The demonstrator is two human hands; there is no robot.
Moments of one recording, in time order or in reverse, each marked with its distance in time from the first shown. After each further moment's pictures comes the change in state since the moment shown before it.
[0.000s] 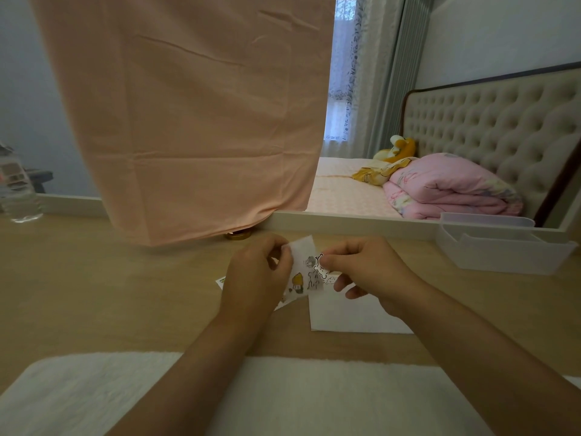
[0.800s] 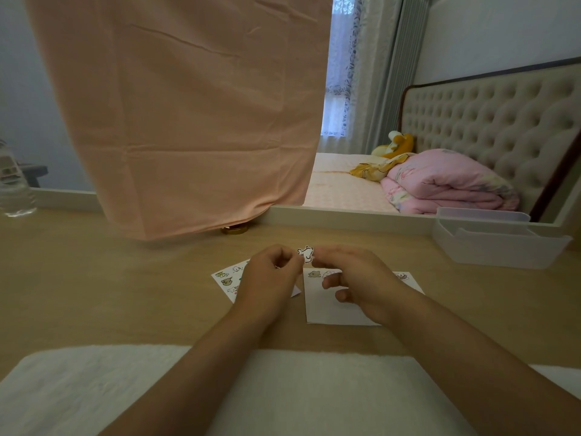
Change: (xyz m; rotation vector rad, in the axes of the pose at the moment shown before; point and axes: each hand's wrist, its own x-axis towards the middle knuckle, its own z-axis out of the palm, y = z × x) left_hand -0.010 0.010 0.014 -0.247 -0.242 -0.398; right_hand 0.005 0.022 0.013 0.236 -0.058 0.163
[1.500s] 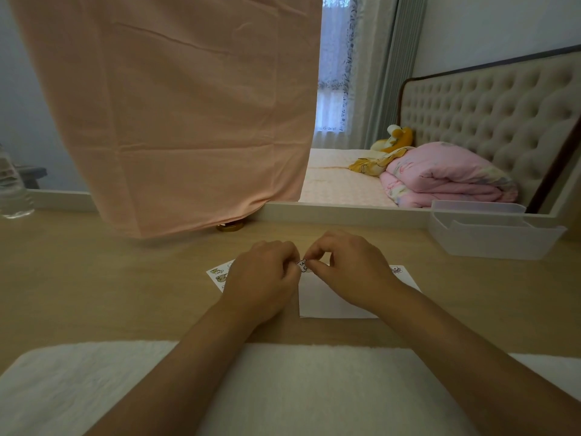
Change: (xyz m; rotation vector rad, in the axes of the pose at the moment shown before) left_hand -0.002 0.005 -0.006 0.646 -0.056 0.384; right_hand 0.004 0.005 -0.014 -0.989 0.136 -0.674
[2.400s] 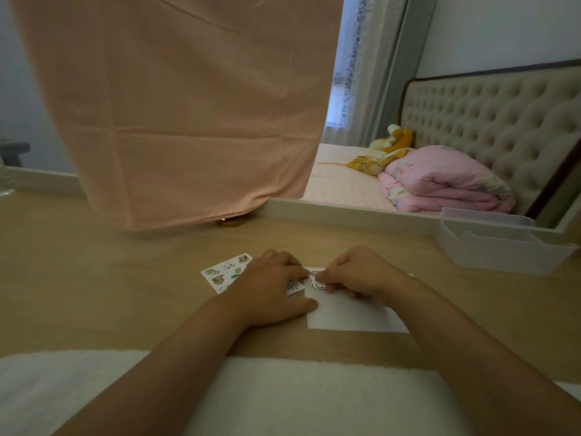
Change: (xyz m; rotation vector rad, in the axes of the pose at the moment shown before) left_hand 0.026 -0.052 0.032 0.078 -0.353 0.197; right_hand 0.031 0.014 0.009 0.424 -0.367 0.627
